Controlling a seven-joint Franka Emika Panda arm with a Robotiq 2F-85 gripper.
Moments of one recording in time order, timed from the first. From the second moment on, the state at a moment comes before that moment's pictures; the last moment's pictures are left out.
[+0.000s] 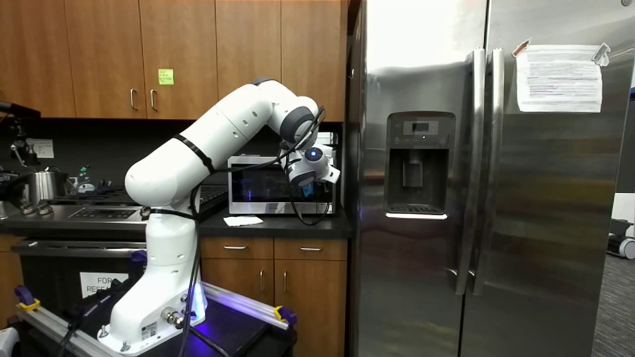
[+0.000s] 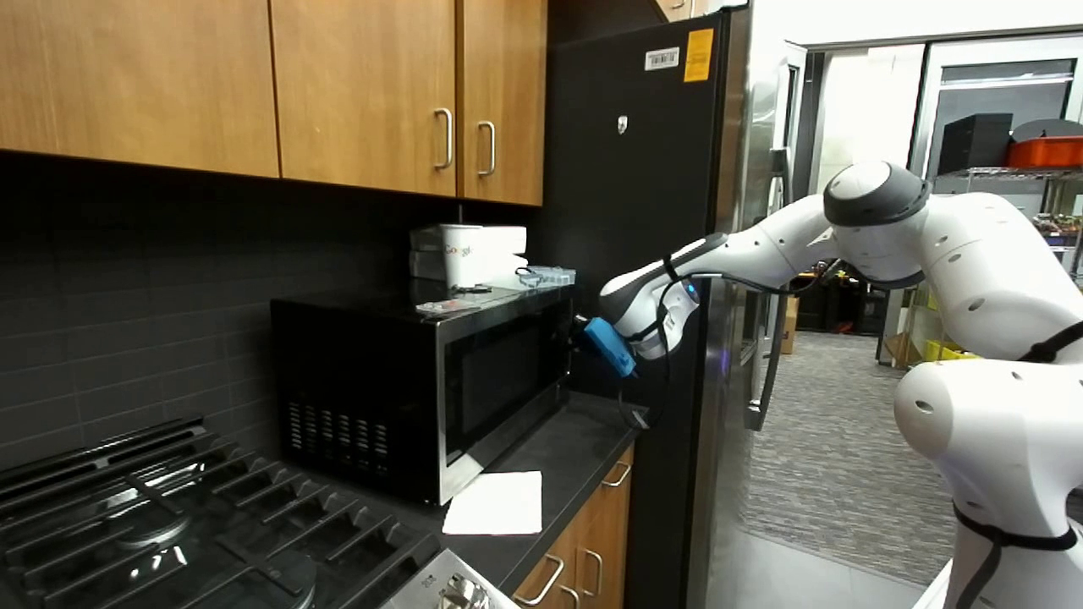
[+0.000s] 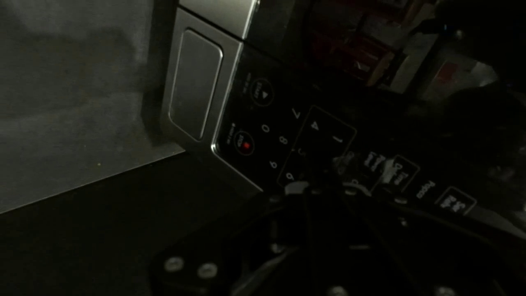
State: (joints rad) arm 2.23 -0.82 -2.16 -1.95 0.25 3.45 0.13
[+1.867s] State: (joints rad) arm 2.23 -0.83 -2.16 -1.95 0.25 3.43 0.13
